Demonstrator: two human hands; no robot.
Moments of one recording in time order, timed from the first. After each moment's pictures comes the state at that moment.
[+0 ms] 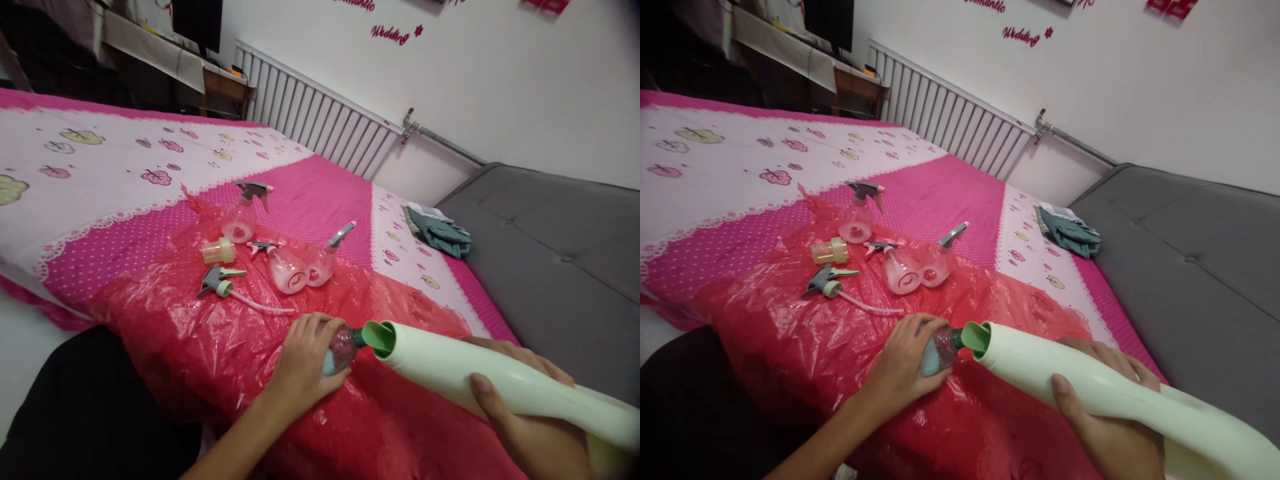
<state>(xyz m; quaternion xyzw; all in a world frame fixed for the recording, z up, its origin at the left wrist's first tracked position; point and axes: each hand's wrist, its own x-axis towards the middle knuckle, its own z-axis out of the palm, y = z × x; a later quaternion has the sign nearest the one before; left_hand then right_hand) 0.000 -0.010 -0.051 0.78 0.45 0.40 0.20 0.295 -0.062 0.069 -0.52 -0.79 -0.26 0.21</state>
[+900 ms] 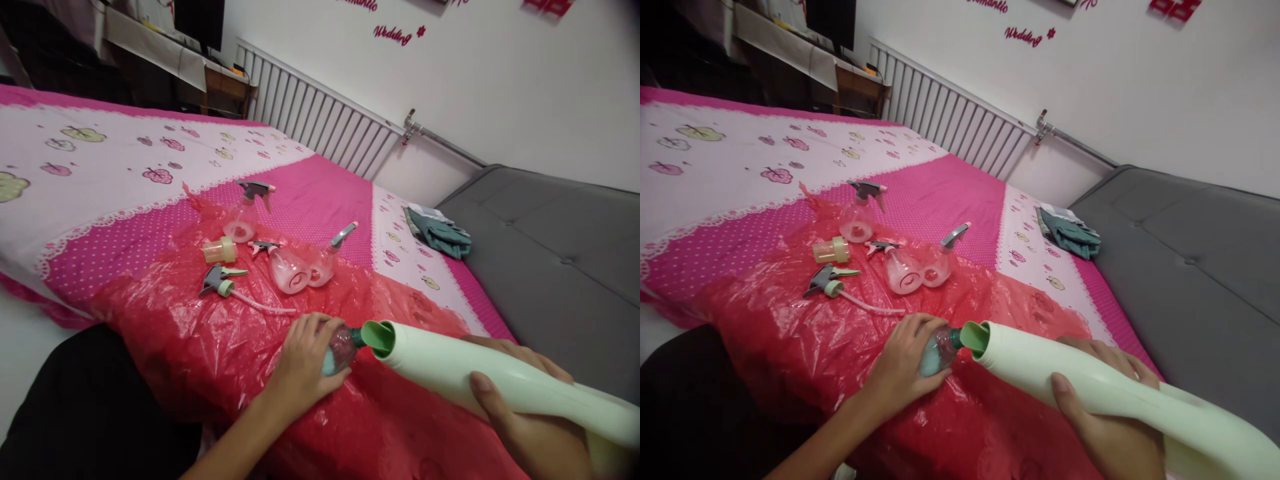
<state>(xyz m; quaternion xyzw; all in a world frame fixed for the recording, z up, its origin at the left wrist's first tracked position) -0.003 -0.010 -0.052 0.77 0.44 0.41 0.20 0.289 -0.059 0.073 -0.51 -0.80 -0.26 0.21</state>
